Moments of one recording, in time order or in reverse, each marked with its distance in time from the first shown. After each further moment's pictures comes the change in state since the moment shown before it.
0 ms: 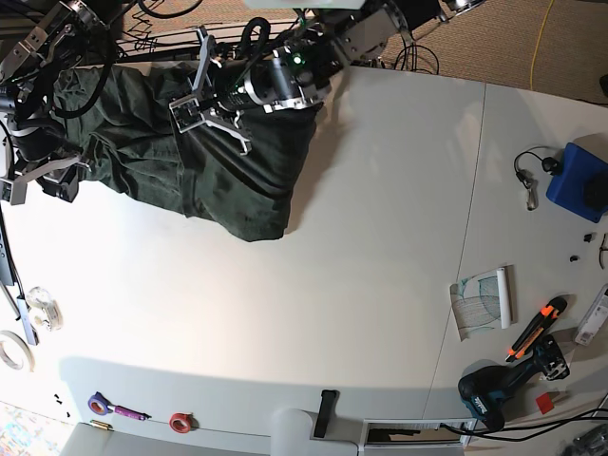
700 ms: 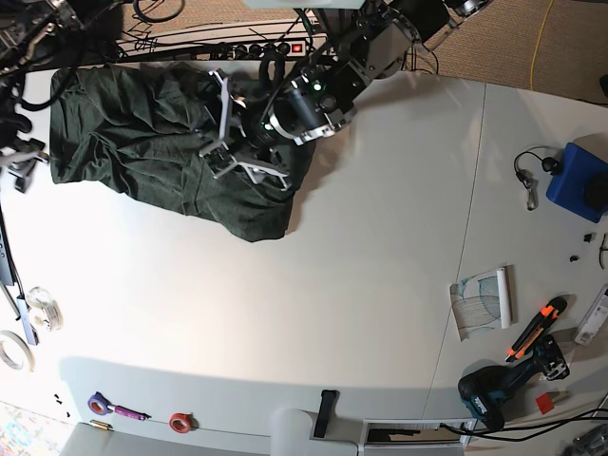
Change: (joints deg) left arm -1.1 -0.8 -9.5 1.1 1.6 0.2 3.0; right arm 0.1 4.5 9.3 0.0 -7.8 0.0 1.5
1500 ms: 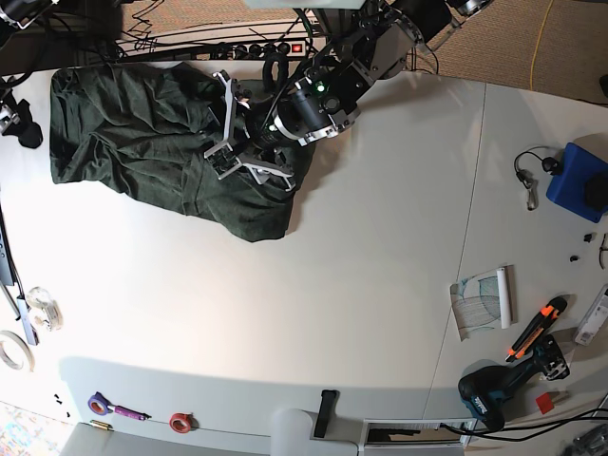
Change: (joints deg) left arm 0.2 -0.3 -0.3 0.0 0.0 0.0 0.0; right arm -3.7 17.1 5.6 -48.9 40.4 14.8 -15.9
